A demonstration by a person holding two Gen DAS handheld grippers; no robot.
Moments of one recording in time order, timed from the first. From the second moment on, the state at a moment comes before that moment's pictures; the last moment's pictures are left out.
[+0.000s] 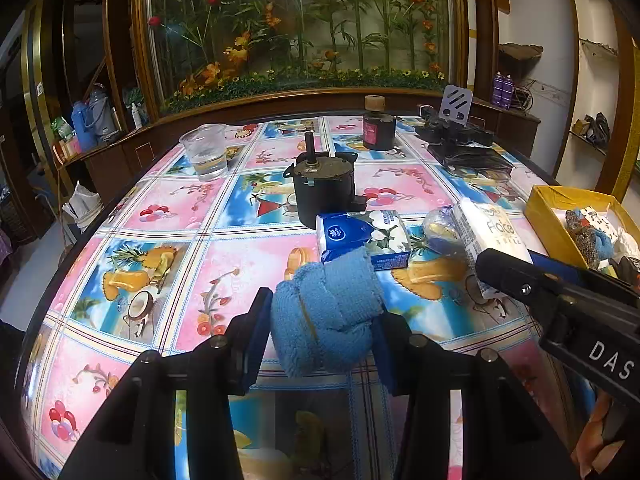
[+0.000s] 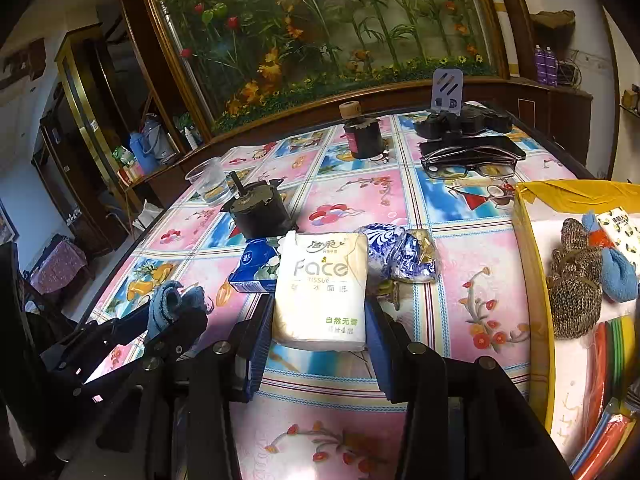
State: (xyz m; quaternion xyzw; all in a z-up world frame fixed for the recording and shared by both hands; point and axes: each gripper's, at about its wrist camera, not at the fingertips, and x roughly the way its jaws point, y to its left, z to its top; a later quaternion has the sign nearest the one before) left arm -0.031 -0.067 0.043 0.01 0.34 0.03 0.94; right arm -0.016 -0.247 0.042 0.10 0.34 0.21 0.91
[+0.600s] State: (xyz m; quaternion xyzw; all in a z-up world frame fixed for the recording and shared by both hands) left arm -0.031 -0.061 0.042 0.01 0.34 0.04 0.94; right arm -0.021 -0.246 0.050 0.08 0.31 0.19 0.93
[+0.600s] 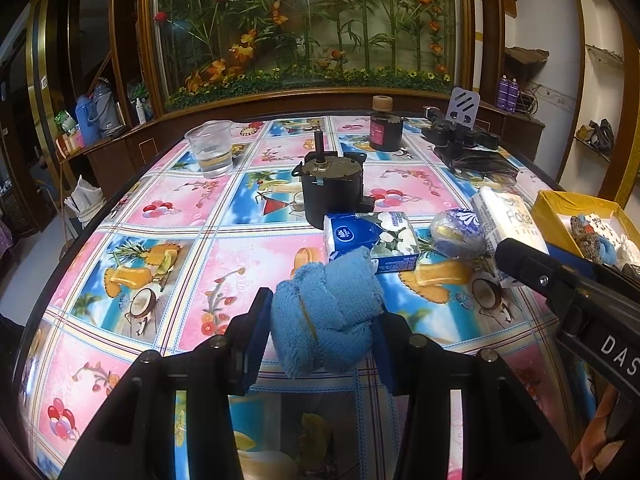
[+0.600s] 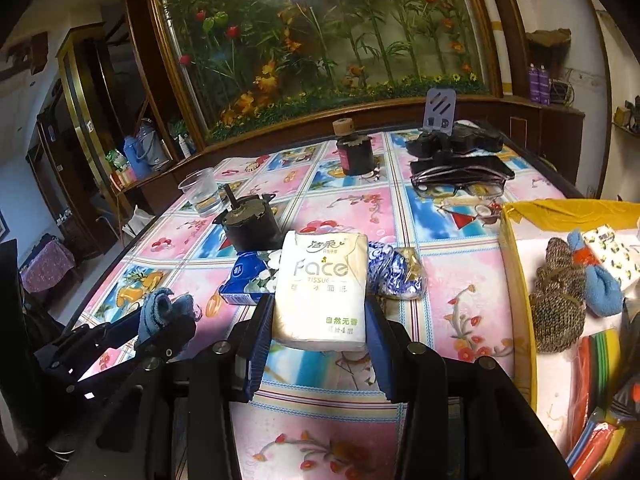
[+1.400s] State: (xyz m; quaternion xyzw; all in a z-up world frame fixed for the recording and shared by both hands) left arm -0.048 -0.078 0.063 0.03 0.26 0.02 0.96; right arm -0.093 -0.289 0.091 0.12 0.23 0.16 0.95
